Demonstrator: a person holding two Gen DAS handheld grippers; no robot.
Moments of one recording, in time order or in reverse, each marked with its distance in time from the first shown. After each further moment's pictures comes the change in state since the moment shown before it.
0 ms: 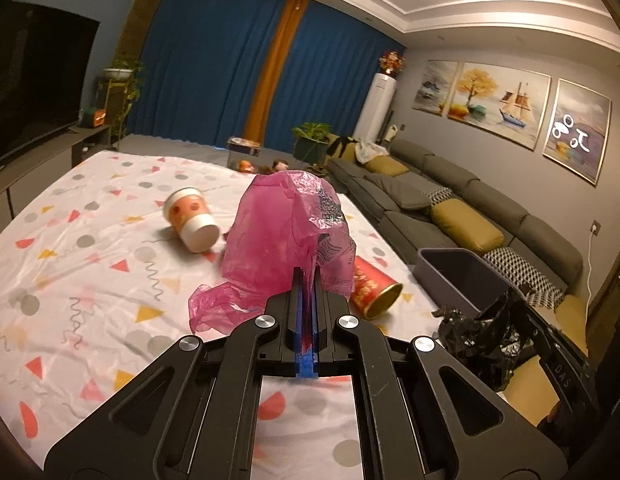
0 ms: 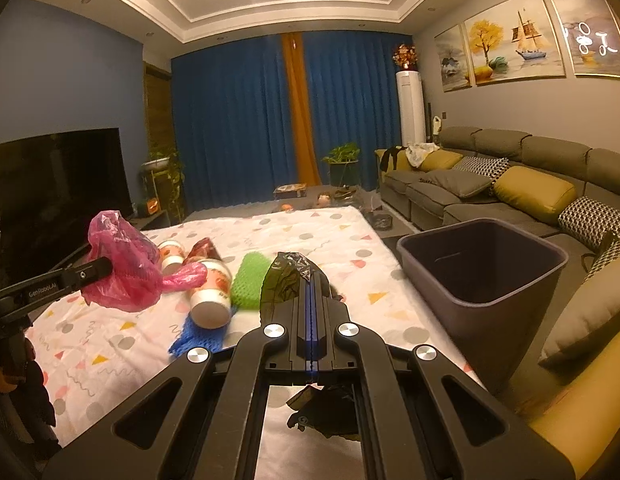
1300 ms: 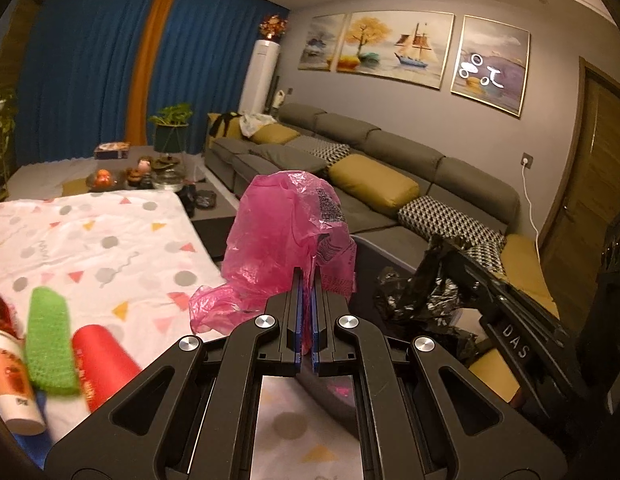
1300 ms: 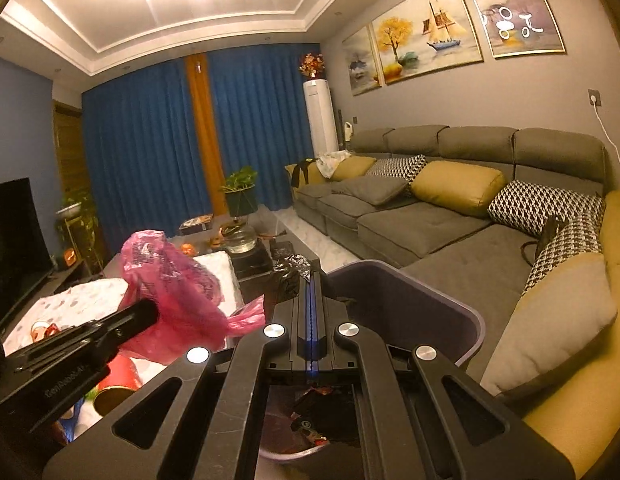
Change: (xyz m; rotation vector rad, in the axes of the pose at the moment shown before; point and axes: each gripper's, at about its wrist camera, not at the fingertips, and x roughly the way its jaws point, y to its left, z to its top) left arm 0.191 -0.233 0.005 0.224 0.102 -0.337; right arm 0.074 -0.181 0.054 0.154 -0.060 -0.271
